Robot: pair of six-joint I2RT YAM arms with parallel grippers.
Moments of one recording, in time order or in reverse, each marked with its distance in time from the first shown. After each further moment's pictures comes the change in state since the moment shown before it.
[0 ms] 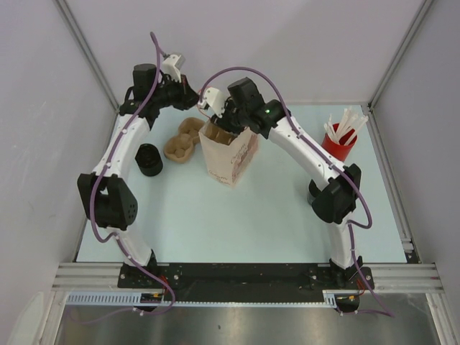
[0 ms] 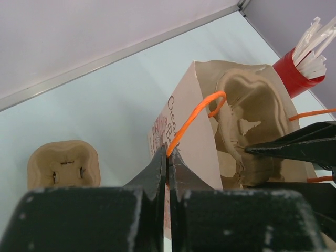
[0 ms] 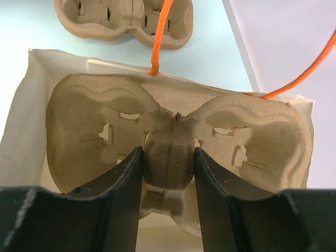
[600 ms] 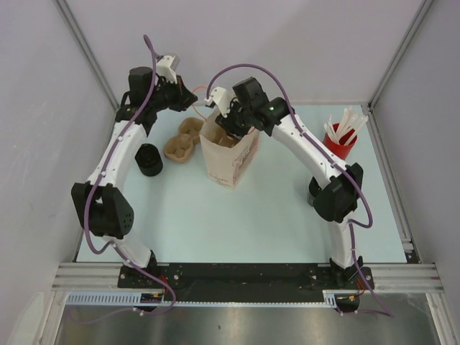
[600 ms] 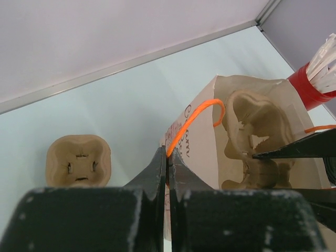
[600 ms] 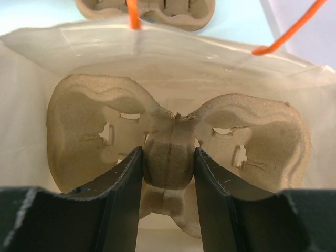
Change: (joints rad) left arm -0.003 -0.091 -0.092 0.048 -0.107 -0.025; right arm -0.035 0.000 0.000 -0.074 -0.065 0.090
